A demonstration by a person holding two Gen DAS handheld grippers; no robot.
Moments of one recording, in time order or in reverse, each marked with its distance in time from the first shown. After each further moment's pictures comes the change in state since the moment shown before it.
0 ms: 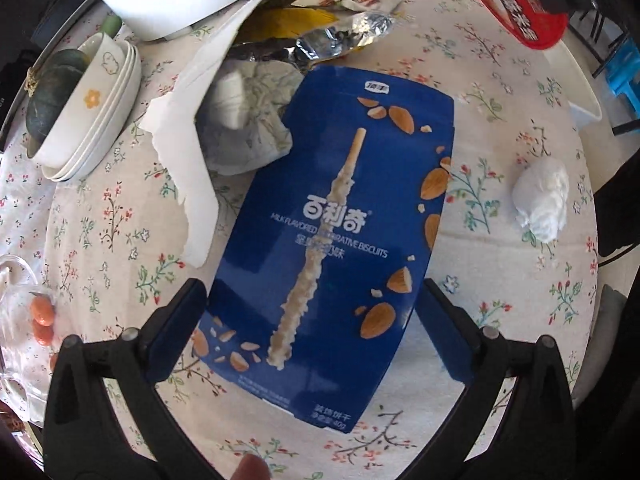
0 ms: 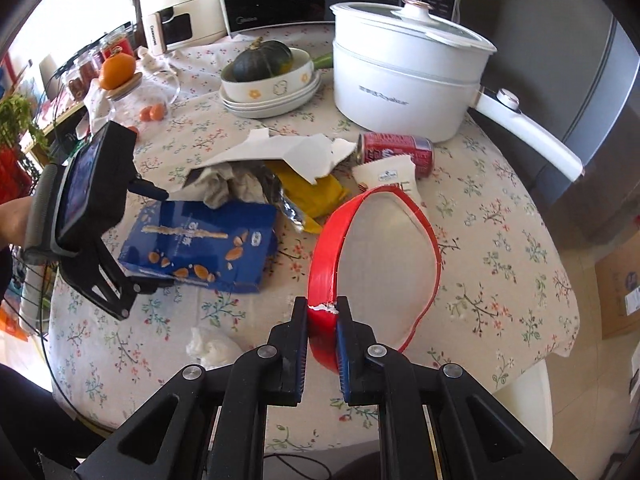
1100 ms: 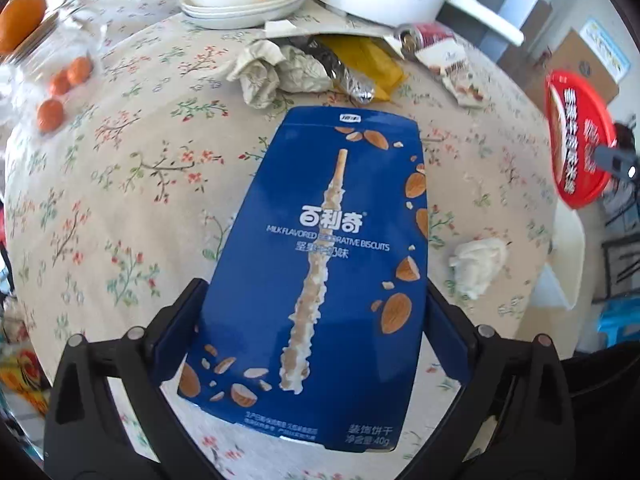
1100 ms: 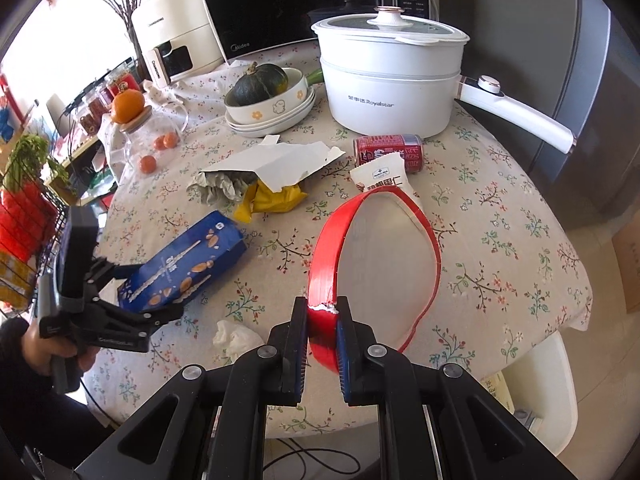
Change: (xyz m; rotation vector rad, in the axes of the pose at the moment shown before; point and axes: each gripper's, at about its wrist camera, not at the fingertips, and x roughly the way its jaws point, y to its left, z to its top) left arm -0.049 -0.046 -0.083 -0.778 -0.135 -0.046; right arm -0.036 -0.019 -0.019 0.107 -0.059 0.099
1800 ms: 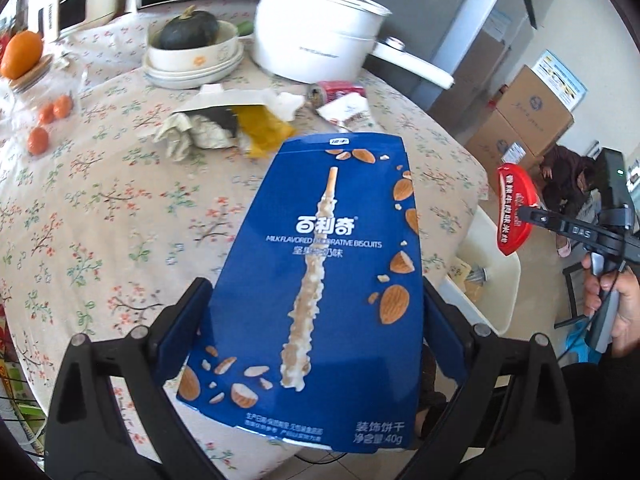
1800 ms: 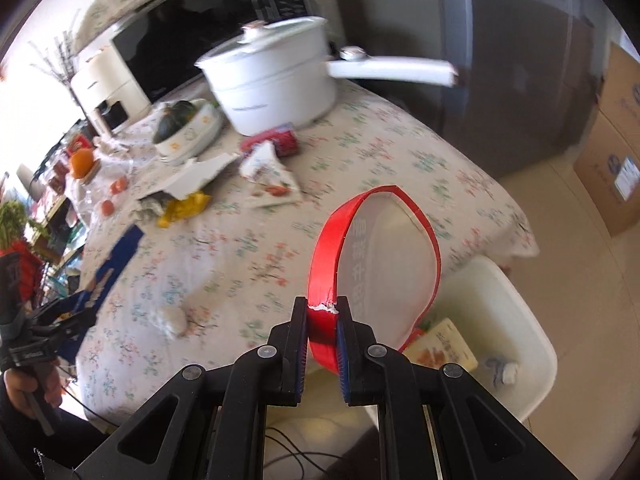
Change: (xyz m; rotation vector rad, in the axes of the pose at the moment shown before) left arm -0.058 -0.071 -0.003 0.016 -0.168 -0.140; right arm -0.041 -0.127 -0.065 0.242 -0.006 -0.085
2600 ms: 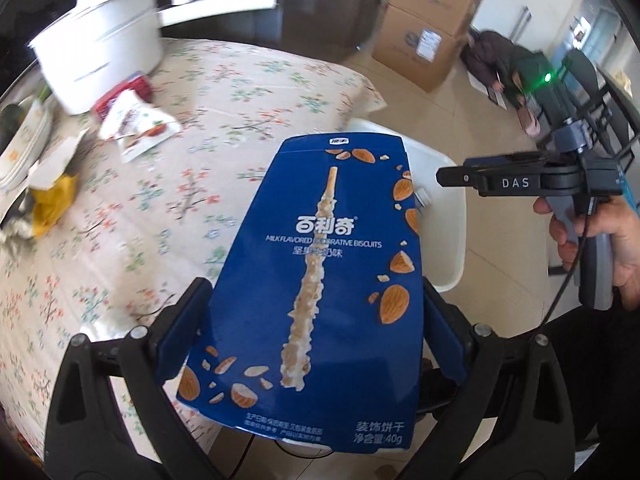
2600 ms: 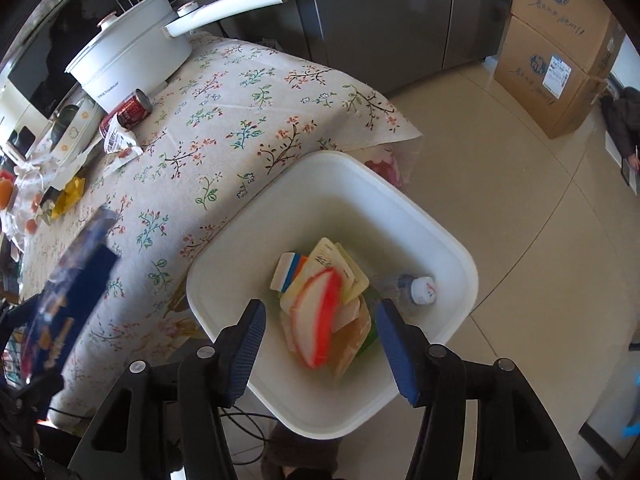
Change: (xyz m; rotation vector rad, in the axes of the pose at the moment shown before) left arm 0.076 -0.188 -0.004 0.422 0.179 -0.082; right arm 0.005 -0.112 -0.057 0.186 0.130 -0.163
